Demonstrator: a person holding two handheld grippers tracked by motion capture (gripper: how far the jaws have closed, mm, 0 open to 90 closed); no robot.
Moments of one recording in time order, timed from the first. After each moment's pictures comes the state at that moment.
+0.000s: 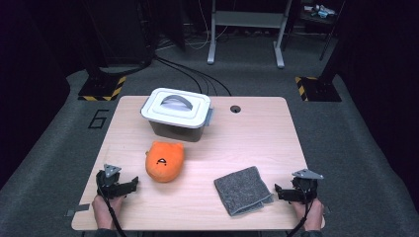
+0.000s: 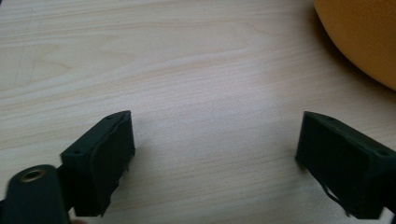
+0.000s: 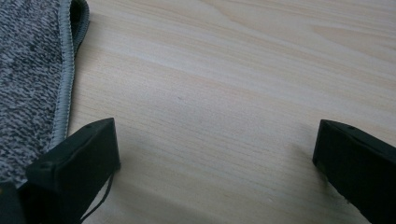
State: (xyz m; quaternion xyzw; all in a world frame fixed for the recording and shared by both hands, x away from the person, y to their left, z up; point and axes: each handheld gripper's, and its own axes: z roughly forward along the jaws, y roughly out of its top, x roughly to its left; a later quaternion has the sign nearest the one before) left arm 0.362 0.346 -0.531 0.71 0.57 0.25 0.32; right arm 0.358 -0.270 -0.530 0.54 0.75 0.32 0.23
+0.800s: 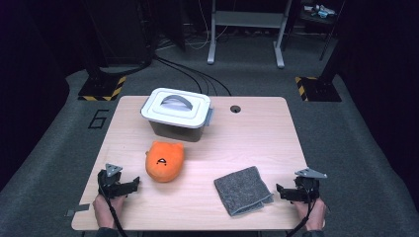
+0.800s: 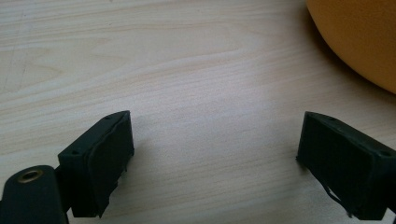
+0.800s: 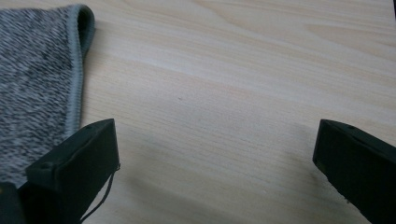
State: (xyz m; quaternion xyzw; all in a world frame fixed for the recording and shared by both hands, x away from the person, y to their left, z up) left arm 0.363 0.344 -0.532 0.71 0.57 0.25 0.32; right arm 0.355 -0.276 -0.520 0.54 0.74 0.33 0.21
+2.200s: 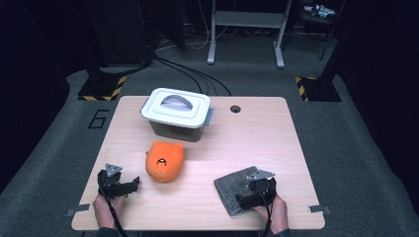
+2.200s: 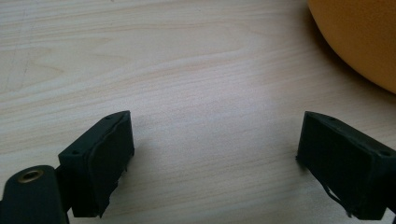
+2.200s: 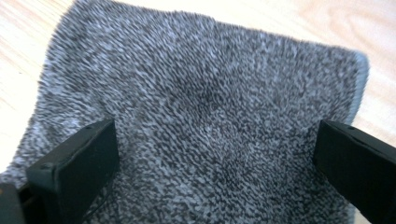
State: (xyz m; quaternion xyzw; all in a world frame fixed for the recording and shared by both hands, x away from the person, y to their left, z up) left arm 0.363 0.344 -0.532 0.71 0.57 0.25 0.32; right arm 0.351 -0.141 -0.514 0.44 0.83 0.30 0.16
